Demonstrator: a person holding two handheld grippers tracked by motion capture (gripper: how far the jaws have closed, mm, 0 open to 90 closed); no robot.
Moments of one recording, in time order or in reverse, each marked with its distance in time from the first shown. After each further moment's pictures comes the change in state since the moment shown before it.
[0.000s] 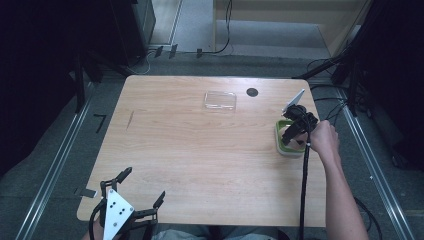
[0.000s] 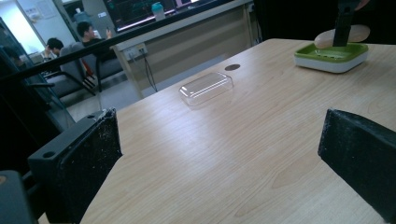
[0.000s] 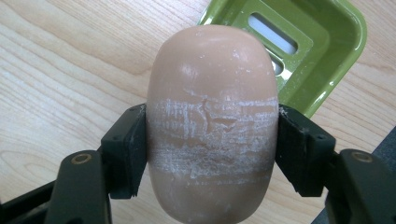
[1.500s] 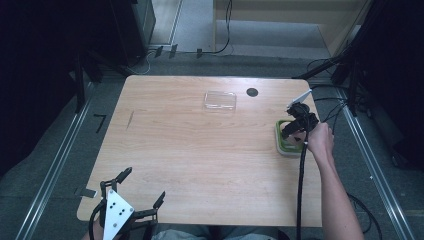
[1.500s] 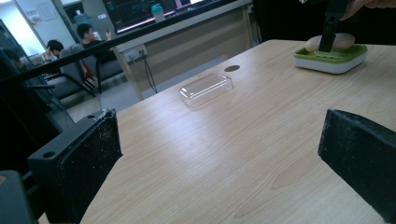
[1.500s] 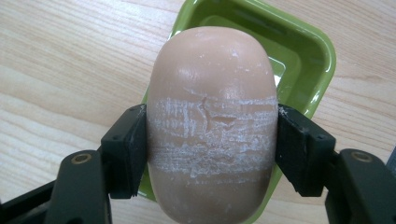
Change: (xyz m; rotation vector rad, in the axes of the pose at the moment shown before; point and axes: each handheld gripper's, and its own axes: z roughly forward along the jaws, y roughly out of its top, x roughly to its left) left arm 0.000 0.000 -0.001 -0.005 0.000 0.004; right arm -0.016 0.003 0.018 -0.117 -0.005 0.163
